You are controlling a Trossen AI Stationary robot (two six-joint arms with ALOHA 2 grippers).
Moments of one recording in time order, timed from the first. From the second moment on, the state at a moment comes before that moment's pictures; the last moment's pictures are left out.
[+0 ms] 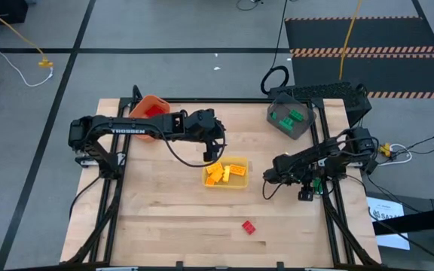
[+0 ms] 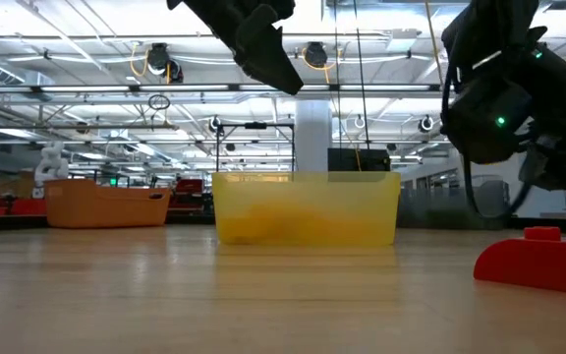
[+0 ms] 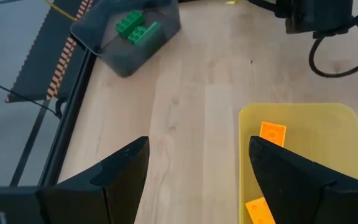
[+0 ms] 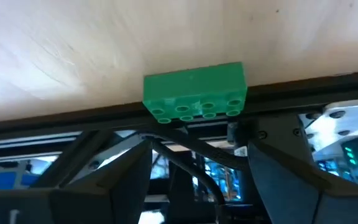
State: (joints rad) left arm 0.14 1.64 1.37 -0.42 -0.08 0.22; right arm 0.14 1.69 0.78 -1.47 -0.23 0.25
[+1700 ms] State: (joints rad) left arm 0.14 1.64 1.37 -0.41 -0.09 0.21; right arm 0.26 1.77 0.95 -1.24 -0.22 0.21
